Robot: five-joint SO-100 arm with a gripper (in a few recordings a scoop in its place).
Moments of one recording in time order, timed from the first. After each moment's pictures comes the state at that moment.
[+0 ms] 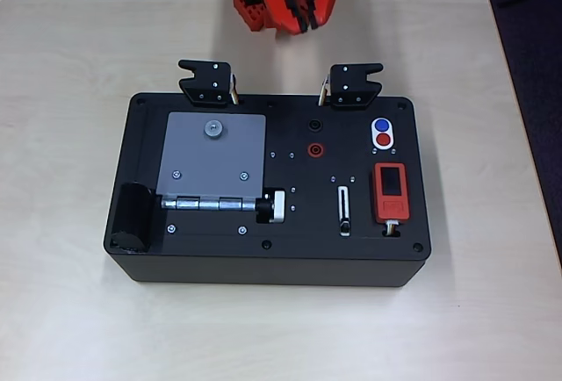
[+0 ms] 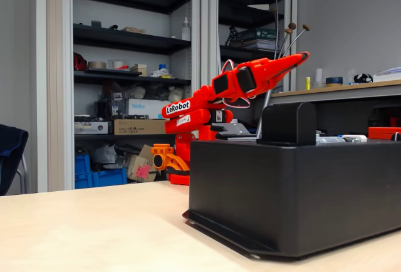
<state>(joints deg) -8.1 190.1 179.6 -5.3 109.1</state>
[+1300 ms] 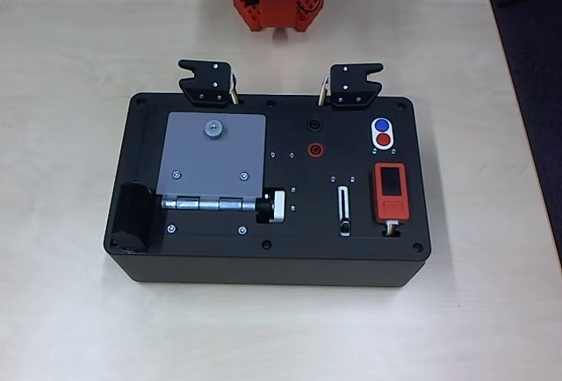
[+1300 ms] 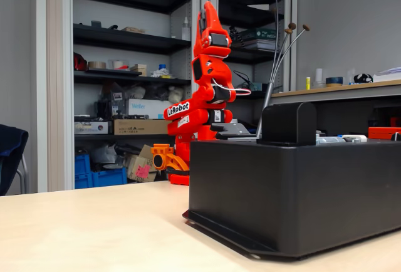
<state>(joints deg) -1.0 190.4 179.7 -98.7 170.9</state>
